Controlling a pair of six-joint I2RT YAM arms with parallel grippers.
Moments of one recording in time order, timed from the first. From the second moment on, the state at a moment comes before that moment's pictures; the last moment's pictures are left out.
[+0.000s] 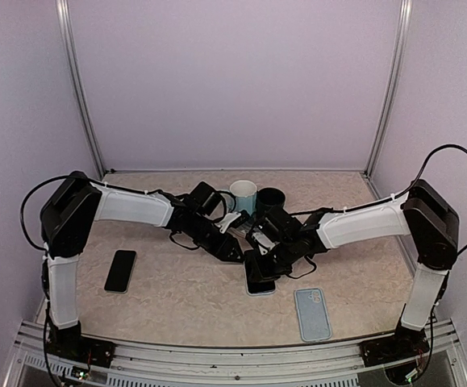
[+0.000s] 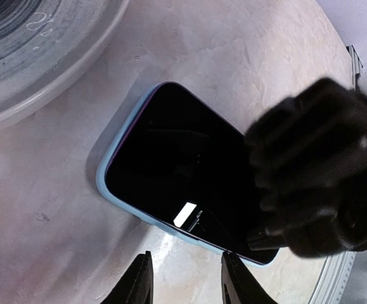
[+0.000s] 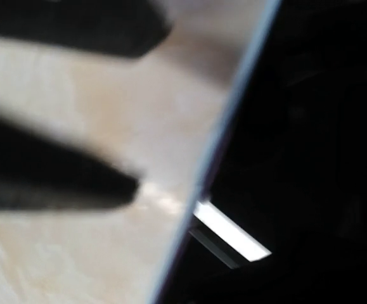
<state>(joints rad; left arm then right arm) -0.76 2.06 1.38 -0.31 0.54 -0.09 0.91 1.85 1.10 -0.31 -0.23 0.57</state>
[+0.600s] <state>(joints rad) -0.79 2.08 1.38 -0.31 0.54 -0.11 0.73 1.77 1.14 -0.45 -0.12 0.50</state>
